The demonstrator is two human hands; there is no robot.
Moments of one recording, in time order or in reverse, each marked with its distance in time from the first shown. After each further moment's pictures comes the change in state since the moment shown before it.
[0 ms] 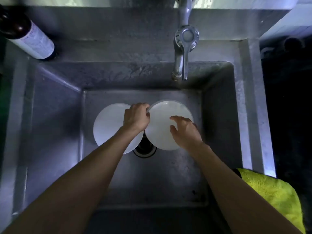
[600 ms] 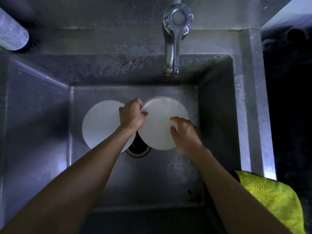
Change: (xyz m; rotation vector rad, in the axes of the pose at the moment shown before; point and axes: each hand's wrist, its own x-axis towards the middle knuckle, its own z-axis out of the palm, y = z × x) left_hand 0.014 0.005 0.027 -0.062 0.024 -0.169; right_hand 0.000 0.030 0.015 0.072 0.022 0.083
